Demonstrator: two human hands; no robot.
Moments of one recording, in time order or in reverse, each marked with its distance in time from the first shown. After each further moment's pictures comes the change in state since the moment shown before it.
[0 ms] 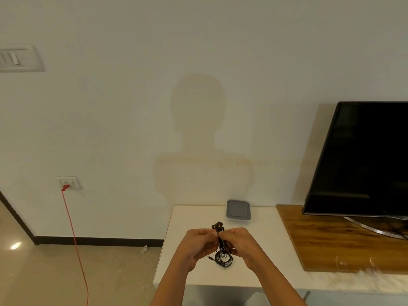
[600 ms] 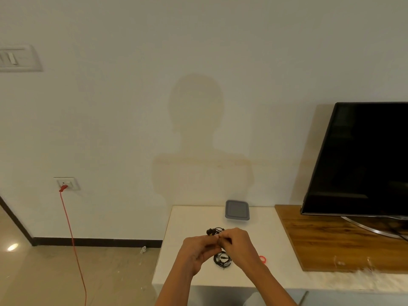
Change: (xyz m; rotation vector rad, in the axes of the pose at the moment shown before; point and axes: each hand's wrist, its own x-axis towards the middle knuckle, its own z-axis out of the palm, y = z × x) left_hand -0.004 -0.008 0.008 -0.188 0.086 -0.069; right_hand -0.006 0.003 0.007 -0.603 0.077 -0.367
